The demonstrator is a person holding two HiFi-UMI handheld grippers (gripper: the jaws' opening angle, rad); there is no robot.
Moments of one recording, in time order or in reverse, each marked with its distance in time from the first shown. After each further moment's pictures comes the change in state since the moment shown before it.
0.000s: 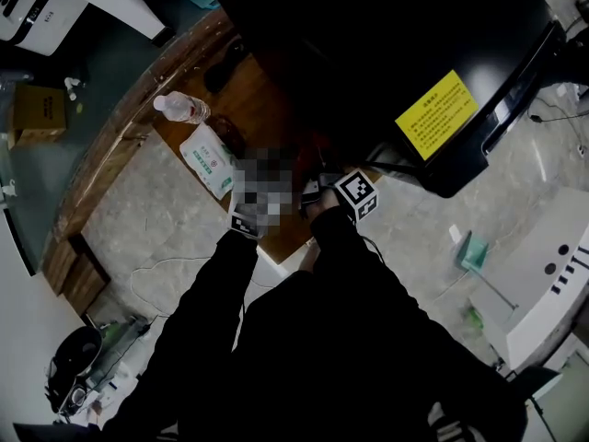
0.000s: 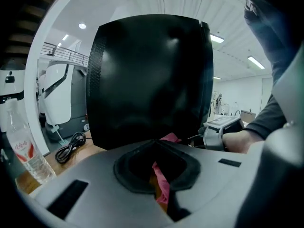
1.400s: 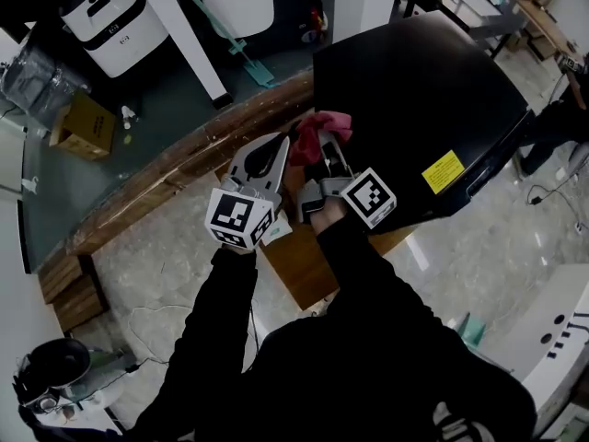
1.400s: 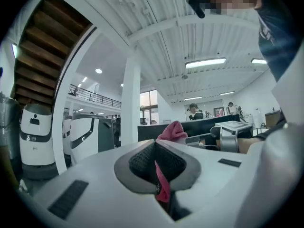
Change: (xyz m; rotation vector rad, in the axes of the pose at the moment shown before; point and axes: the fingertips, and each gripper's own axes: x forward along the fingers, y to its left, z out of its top) left arm -0.187 0.108 0.264 0.094 -0.434 0.256; right arm -0.003 0.371 -0.107 -0.312 0.122 0.563
